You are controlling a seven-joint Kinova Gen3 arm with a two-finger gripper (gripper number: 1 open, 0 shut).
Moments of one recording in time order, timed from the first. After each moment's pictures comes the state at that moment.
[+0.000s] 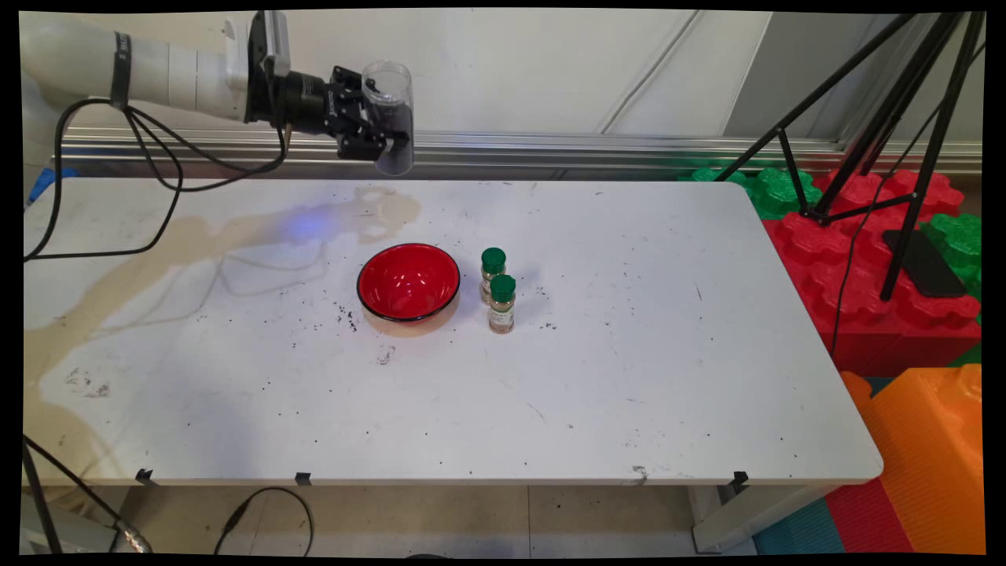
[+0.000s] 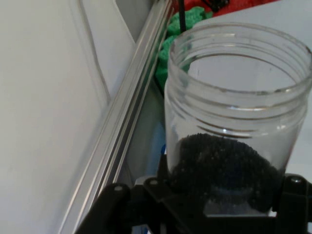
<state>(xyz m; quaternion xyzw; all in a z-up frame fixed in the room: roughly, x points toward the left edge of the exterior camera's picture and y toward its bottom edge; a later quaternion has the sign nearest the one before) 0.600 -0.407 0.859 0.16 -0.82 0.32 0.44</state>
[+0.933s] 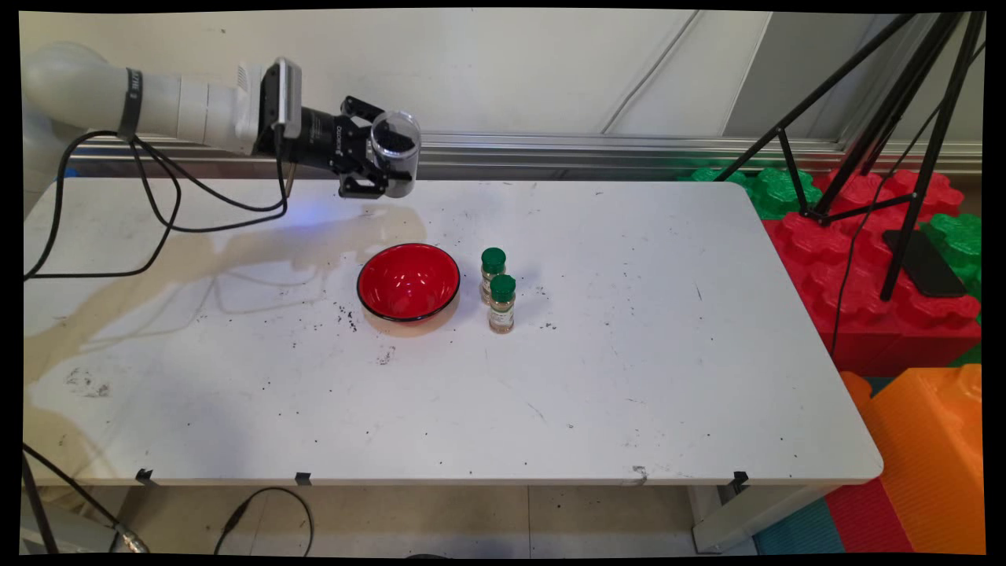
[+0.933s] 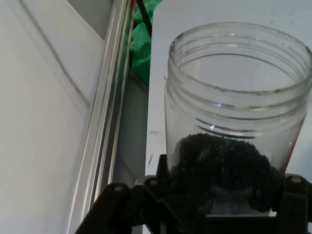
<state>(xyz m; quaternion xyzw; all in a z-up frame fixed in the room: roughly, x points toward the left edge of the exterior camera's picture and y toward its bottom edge) 0.577 -0.384 0.834 0.05 -0.85 0.35 0.38</state>
